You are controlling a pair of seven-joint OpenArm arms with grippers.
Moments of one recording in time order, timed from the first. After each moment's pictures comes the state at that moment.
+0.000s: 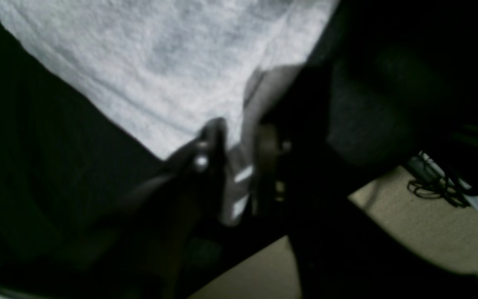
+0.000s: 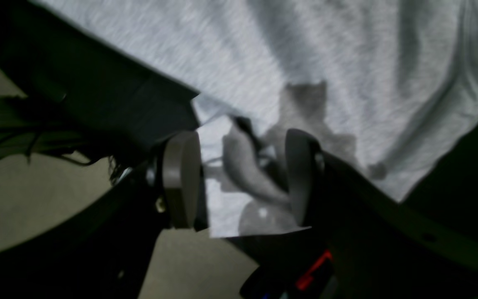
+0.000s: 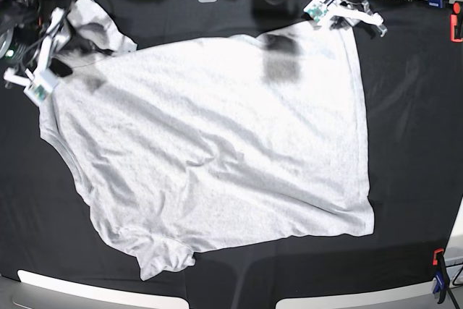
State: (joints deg) left arm 37.6 -20.9 16.8 110.7 22.5 -14.2 36.5; right arm -35.4 41.1 29.8 120.9 53.9 39.6 -68.3
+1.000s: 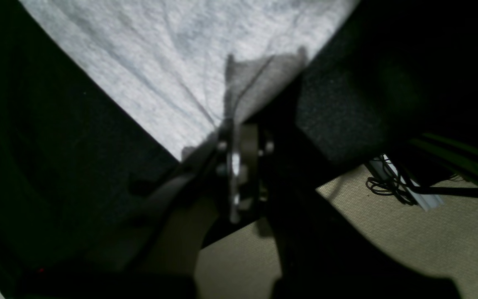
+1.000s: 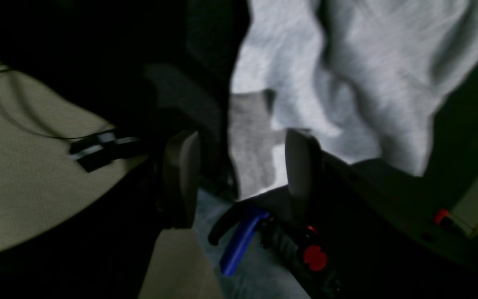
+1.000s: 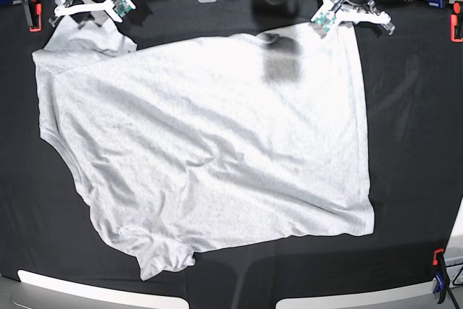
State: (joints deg) left arm 37.7 -21.1 16.7 118.4 13.0 -9.2 42.7; right arm -46.8 41.5 -14.2 120.0 -12.5 -0.2 -52.1
